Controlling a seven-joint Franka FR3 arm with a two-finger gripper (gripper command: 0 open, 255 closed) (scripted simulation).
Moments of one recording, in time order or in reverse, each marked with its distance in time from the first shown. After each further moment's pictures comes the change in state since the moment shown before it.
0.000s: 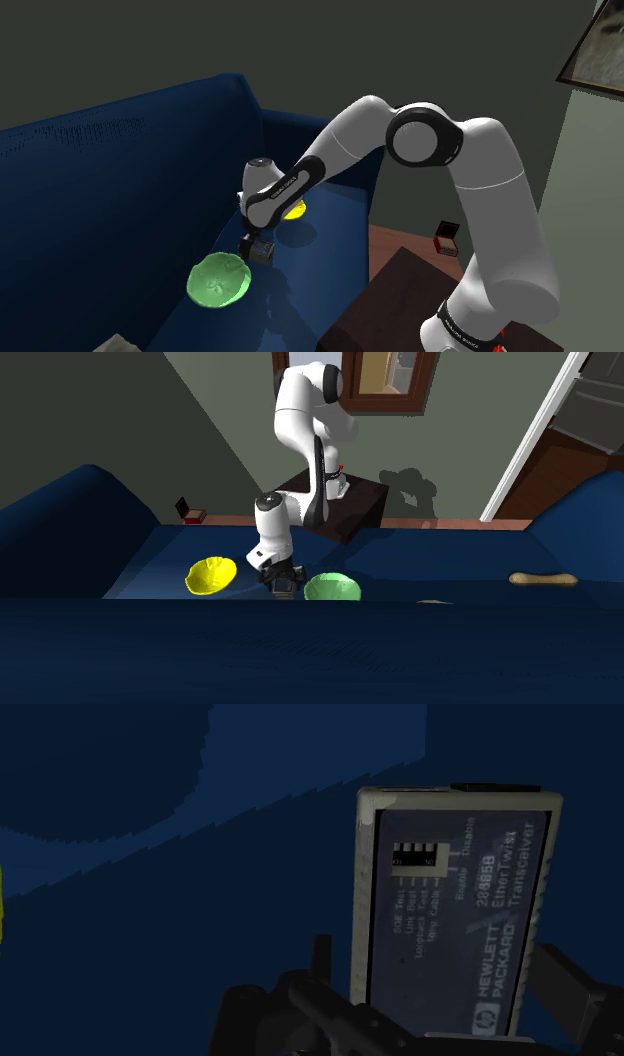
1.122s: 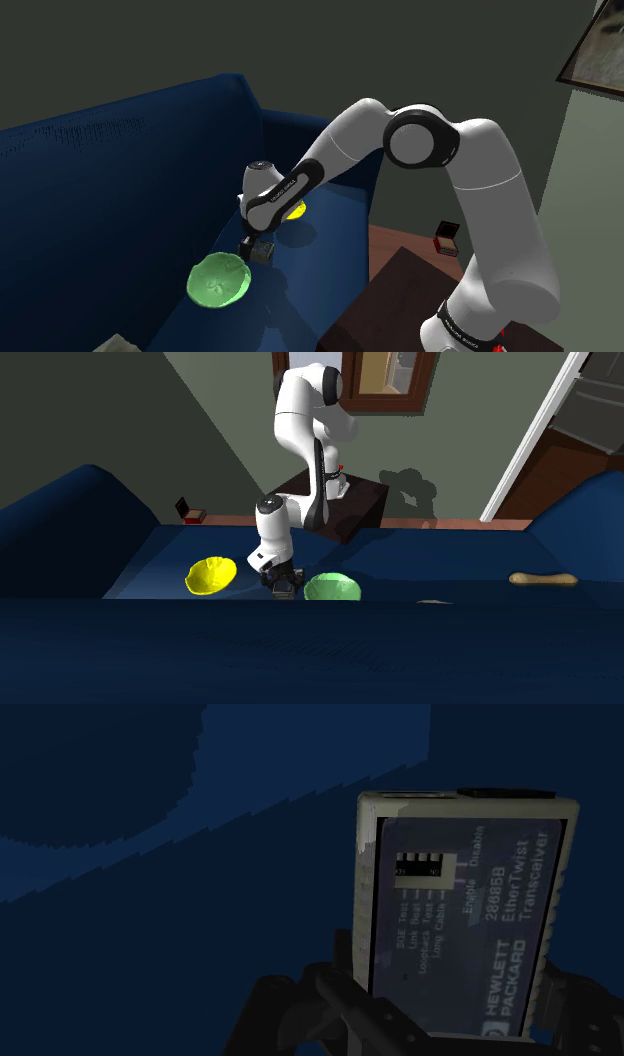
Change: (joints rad) arm 0.002 0.018 -0.002 0.001 -0.002 0.017 0.001
